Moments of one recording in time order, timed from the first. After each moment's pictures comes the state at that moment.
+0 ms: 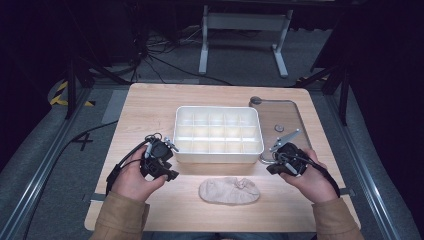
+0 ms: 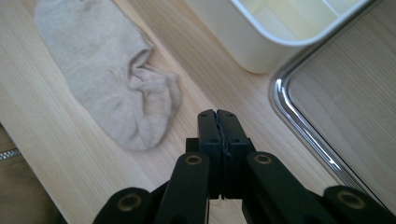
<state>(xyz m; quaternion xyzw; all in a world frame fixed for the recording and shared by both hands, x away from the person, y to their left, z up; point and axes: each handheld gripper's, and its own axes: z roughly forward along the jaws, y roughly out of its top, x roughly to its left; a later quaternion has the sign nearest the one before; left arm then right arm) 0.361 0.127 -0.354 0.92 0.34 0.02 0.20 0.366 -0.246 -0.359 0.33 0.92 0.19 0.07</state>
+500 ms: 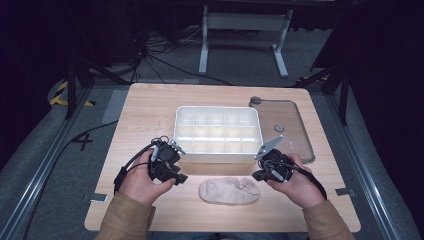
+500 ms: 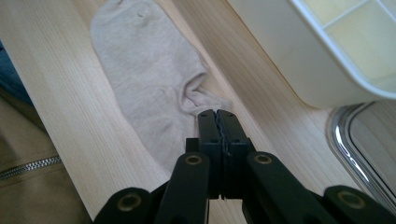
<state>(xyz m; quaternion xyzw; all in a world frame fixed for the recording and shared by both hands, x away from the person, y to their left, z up) 0.352 0.111 -0.352 0.91 0.34 0.00 0.23 0.355 -0.209 -0.366 0.28 0.93 0.21 0.05</state>
